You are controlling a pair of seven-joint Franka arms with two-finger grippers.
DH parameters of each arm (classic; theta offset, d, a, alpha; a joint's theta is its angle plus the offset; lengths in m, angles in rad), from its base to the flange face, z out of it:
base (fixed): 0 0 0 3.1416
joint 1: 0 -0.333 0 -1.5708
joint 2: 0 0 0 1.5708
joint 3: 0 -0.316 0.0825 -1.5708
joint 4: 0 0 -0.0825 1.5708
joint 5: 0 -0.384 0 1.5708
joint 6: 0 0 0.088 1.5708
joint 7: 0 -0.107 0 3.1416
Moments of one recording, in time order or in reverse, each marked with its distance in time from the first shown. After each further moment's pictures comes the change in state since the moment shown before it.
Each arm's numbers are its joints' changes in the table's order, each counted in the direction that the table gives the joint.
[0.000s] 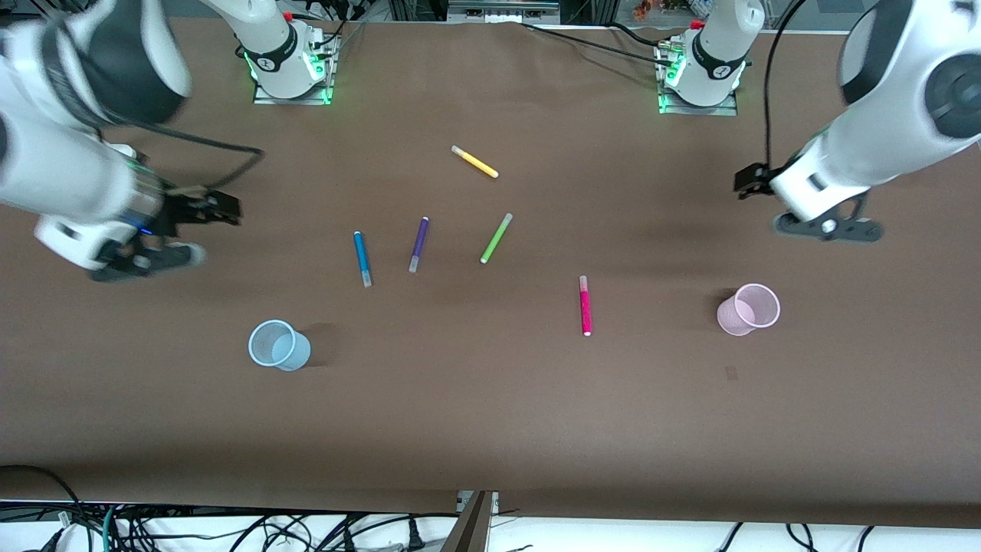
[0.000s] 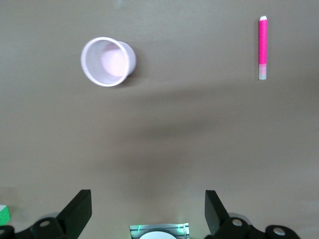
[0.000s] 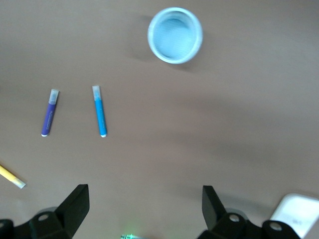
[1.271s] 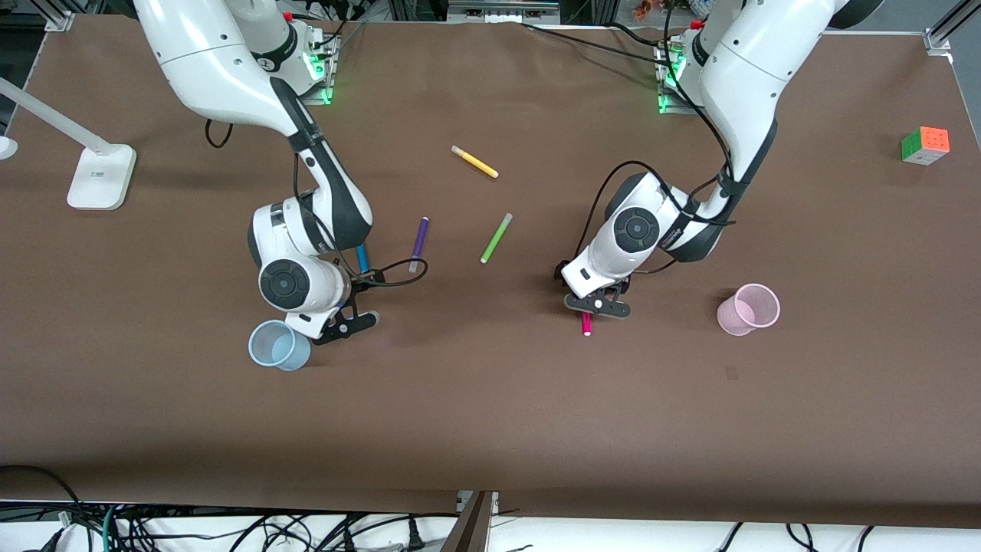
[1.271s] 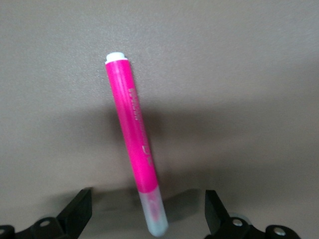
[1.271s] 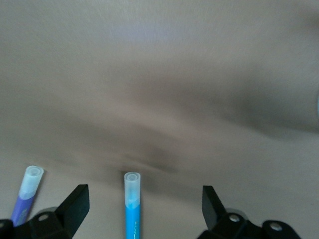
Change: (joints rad) left arm 0.149 -0.561 0.155 -0.149 -0.126 -0.935 0.327; right arm -0.127 -0.393 -0.034 -0.149 -0.088 -0.522 -0.034
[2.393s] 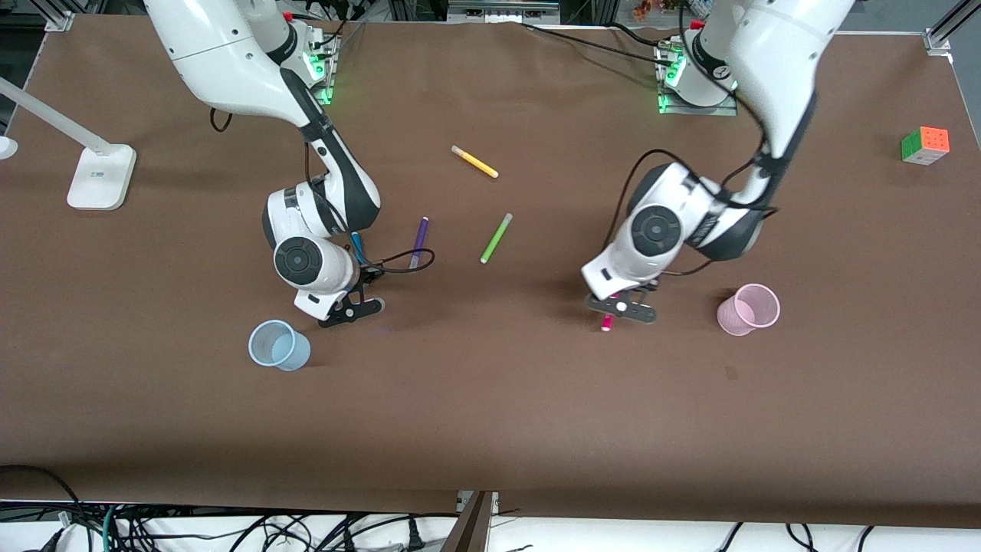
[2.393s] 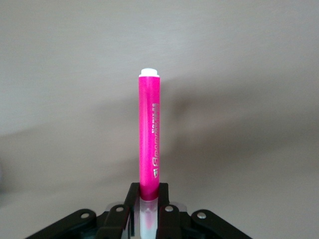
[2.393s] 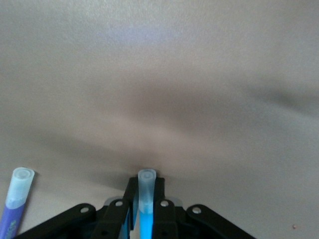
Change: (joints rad) left arm -0.064 0.151 -0.008 0.123 -0.046 0.444 -0.168; right arm -0.025 0.053 0.000 -0.151 0.000 -0.157 -0.053
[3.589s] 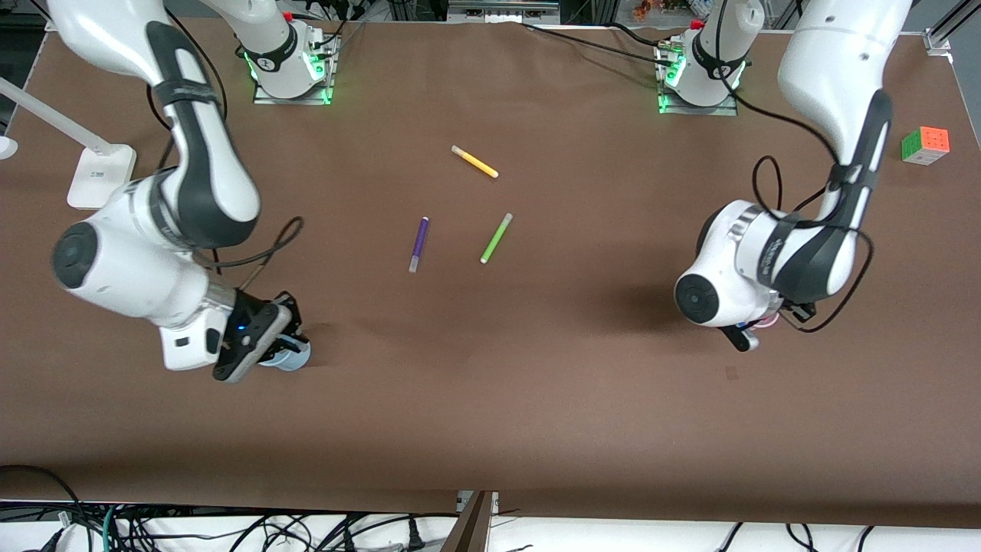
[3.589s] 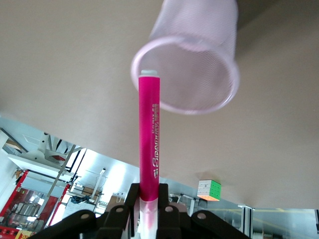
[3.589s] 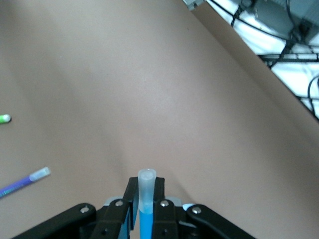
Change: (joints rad) left arm -0.086 -0.148 -0.027 0.220 -0.680 0.601 -0.653; right arm 0.218 0.084 0.013 0.336 -0.316 0.092 1.038
